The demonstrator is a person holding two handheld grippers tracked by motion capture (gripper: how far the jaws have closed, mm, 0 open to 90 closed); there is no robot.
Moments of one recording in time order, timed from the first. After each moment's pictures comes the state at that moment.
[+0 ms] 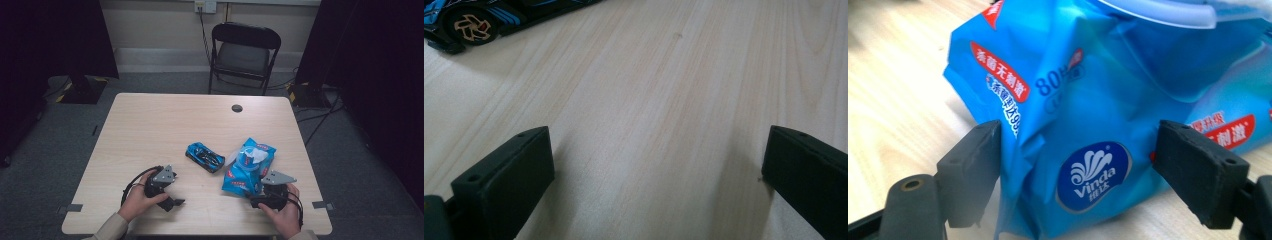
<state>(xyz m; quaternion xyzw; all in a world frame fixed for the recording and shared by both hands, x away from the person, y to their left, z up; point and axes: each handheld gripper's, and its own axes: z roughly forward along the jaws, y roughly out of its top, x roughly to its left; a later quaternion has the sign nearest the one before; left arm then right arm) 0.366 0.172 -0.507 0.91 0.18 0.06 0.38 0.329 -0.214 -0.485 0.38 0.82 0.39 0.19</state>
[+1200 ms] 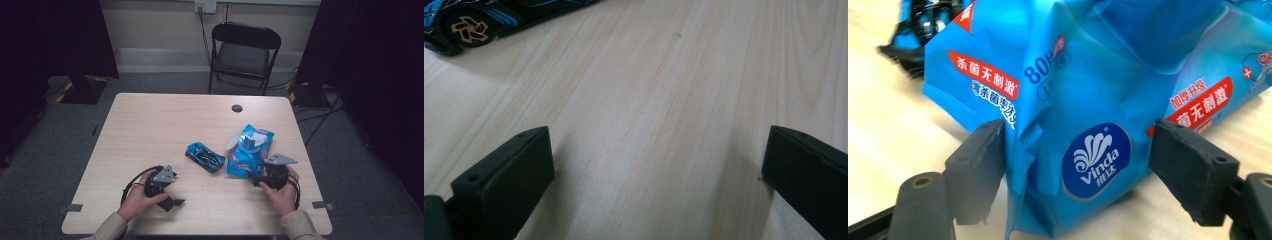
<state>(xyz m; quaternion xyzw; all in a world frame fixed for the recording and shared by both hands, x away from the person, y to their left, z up) 0.367 0.172 -0.507 0.91 0.17 0.06 0.38 0.387 -0.226 -0.490 0.43 0.79 0.39 0.20</state>
